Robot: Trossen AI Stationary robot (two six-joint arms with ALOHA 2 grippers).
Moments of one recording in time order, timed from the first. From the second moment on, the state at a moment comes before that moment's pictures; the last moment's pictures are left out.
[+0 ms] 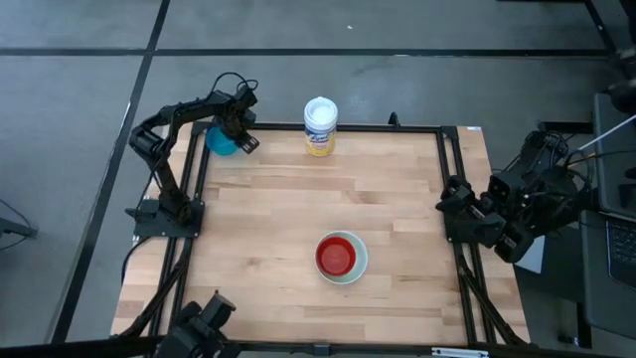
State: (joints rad) left arm 1.05 1.77 1.14 -0.86 -0.09 0.15; right arm 0.92 0.83 0.97 0.37 0.68 0.27
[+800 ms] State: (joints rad) left arm -0.06 1.43 1.15 -0.71 -0.07 -0.37; right arm 0.92 0.85 0.99 0.32 0.67 0.21
